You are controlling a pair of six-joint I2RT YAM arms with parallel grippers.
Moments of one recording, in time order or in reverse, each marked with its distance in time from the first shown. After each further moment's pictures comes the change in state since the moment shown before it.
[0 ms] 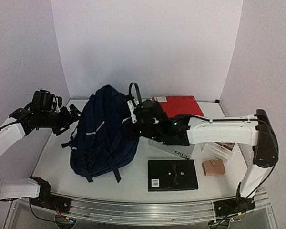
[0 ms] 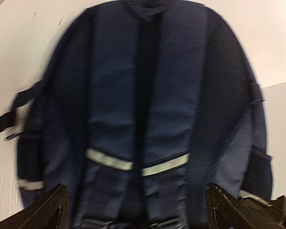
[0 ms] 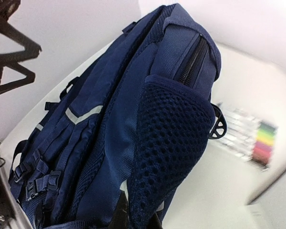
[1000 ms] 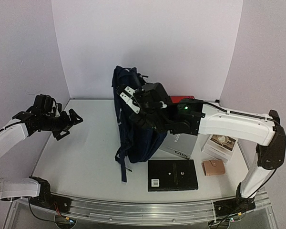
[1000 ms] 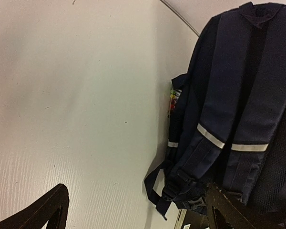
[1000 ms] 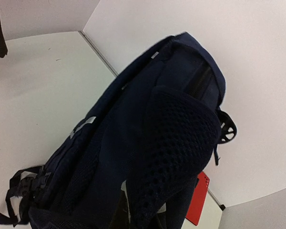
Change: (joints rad) left arm 0.094 0.025 -0.061 0.031 0.099 -0.005; right arm 0.072 -0.095 0.236 -0.339 0.410 -0.648
